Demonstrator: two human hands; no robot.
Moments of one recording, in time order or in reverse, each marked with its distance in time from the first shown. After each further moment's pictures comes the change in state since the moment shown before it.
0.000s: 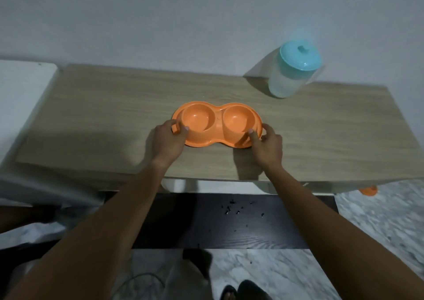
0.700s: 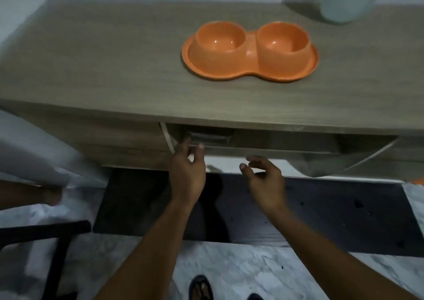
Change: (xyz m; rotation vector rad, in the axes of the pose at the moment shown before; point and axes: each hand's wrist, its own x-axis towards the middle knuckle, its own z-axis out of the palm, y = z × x) left_hand -0.100 -0.164 0.103 -0.278 0.092 -0.032; right_hand -0.113 0.158 0.136 0.292 -0.153 0.029
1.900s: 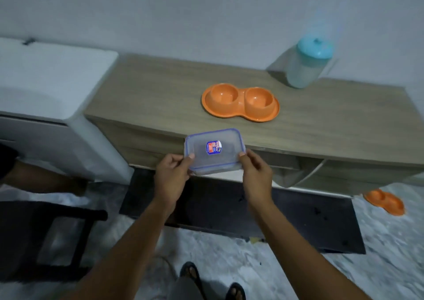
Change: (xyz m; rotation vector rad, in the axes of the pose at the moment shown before) left_hand -0.107 0.107 -0.128 -0.377 0.012 -0.214; right_hand -0.136 -0.153 -0.057 0.419 0.015 -0.006
